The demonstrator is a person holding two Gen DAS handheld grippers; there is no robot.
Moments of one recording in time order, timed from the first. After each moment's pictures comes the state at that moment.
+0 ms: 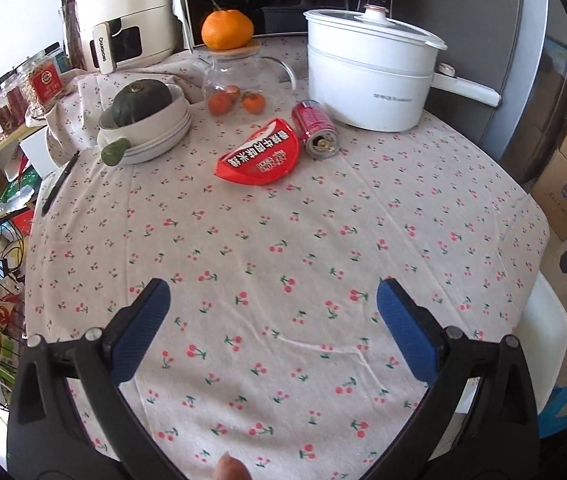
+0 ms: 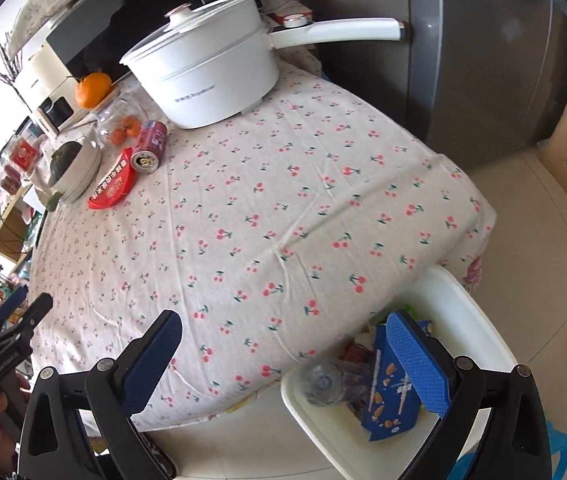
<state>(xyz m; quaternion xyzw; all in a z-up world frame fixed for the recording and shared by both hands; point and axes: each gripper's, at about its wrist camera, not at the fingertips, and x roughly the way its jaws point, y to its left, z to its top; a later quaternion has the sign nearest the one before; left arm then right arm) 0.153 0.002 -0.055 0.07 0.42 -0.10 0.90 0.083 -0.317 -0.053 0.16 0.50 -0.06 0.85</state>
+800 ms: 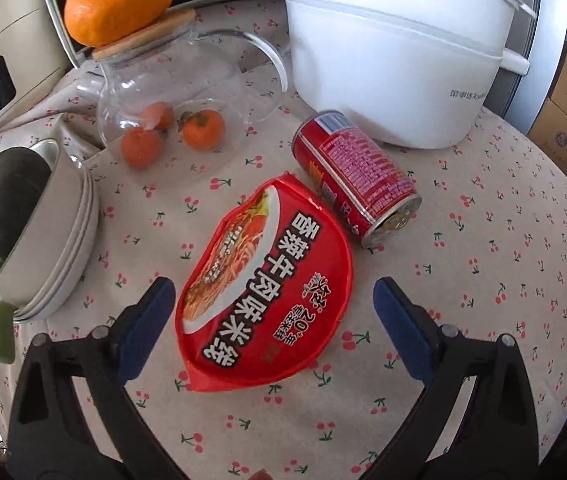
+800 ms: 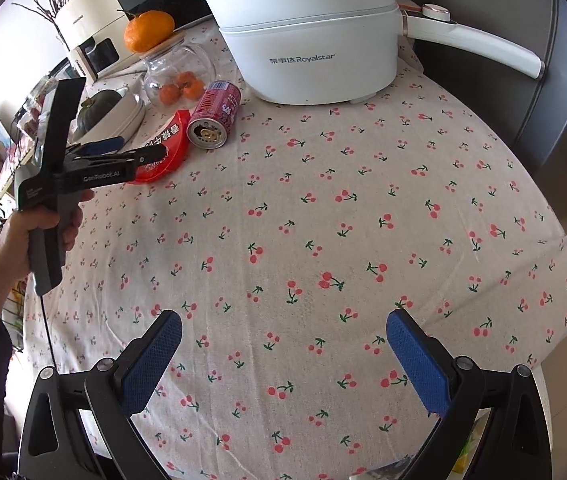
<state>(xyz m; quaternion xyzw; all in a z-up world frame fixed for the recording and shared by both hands) 0.350 -0.042 -0.118 0.17 0.45 -0.22 0.85 0.177 -0.247 -0.091 0.09 0.51 0.03 0.85</state>
